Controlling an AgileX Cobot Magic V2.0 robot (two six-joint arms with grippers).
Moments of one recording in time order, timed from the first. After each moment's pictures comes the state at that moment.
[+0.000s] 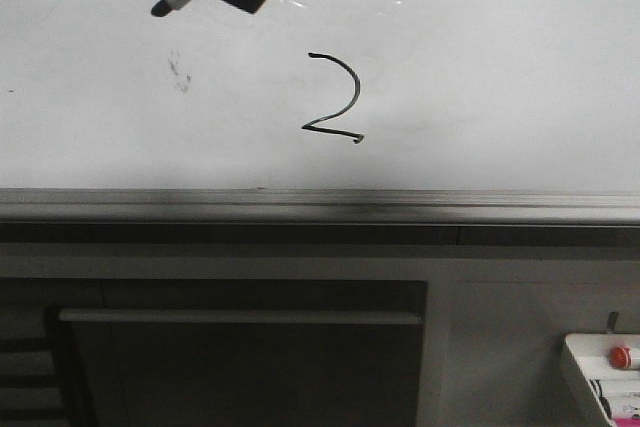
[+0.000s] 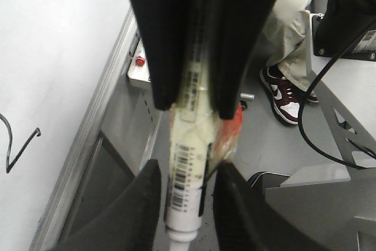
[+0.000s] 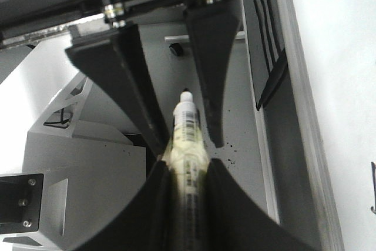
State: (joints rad) left arm -0.69 1.20 -1.01 -0.74 0.84 1.10; right arm 0.54 1.32 -1.30 0.67 1.19 -1.06
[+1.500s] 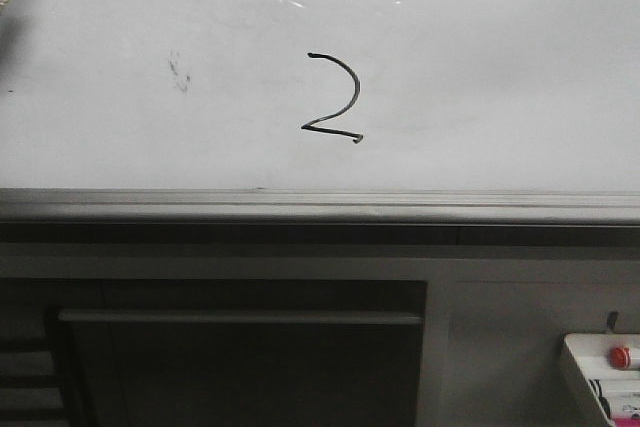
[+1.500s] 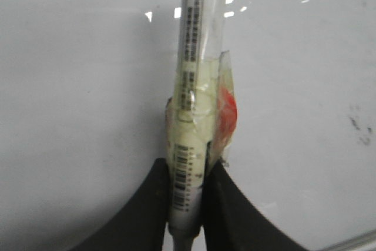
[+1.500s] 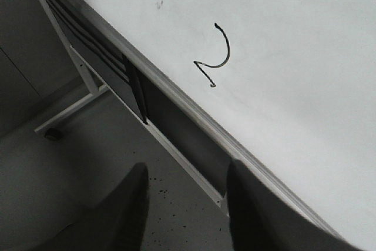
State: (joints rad) left arm -0.23 1.10 -0.65 -0.77 0.12 0.84; right arm 0.26 0.80 -0.93 0.53 0.93 -0.65
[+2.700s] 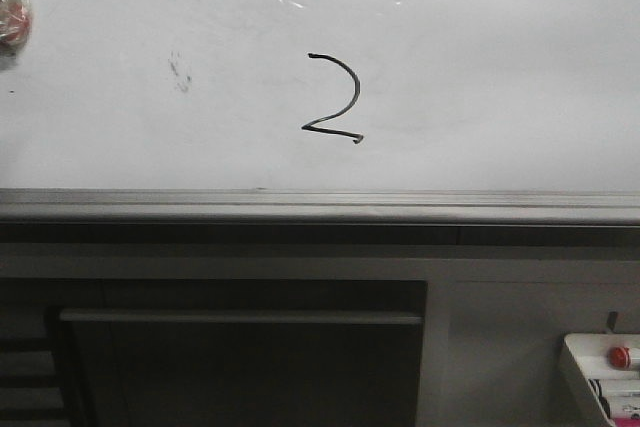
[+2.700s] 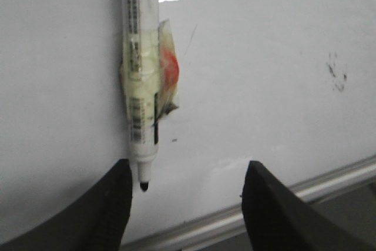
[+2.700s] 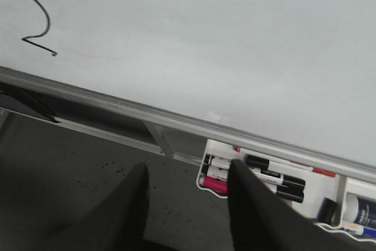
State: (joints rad) left arm -0.12 1.03 -0.68 -0.64 0.42 0.74; right arm 0.22 0.79 -0.93 0.07 0.98 -0.01
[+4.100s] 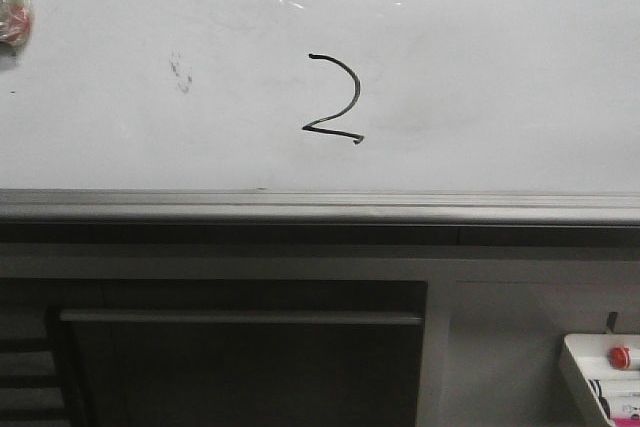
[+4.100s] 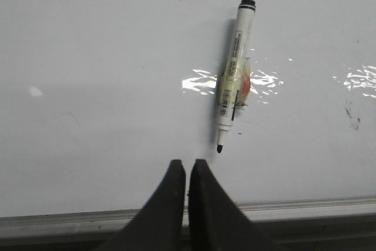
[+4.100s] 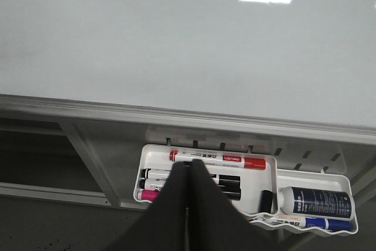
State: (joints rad) left arm -0.03 0.38 -0.41 -0.35 0.35 0.33; right arm 0.22 0.30 -0.60 -0.19 0.91 0.19
